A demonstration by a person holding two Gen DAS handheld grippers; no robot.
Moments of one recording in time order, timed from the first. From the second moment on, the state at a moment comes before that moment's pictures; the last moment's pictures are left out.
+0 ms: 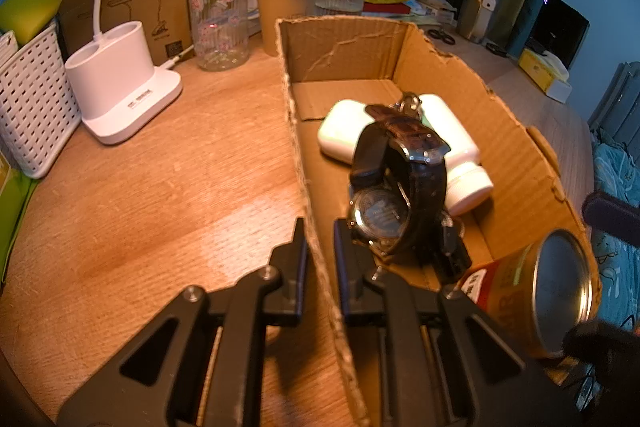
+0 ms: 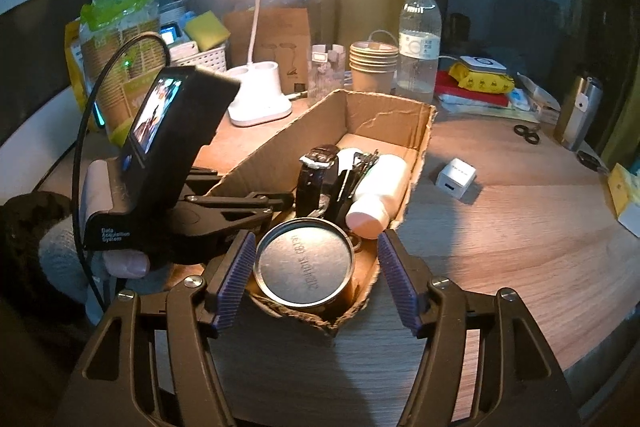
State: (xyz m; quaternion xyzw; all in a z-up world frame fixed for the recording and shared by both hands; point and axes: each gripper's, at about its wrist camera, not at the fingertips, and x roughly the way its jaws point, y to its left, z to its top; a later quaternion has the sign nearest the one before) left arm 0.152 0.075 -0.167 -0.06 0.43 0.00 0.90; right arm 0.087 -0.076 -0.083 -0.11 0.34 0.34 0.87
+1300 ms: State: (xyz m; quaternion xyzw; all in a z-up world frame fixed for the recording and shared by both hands) left arm 0.153 0.075 -0.167 -0.06 0.43 0.00 0.90; right arm 0.175 -0.135 -0.098 -0.05 0.34 0.24 0.91
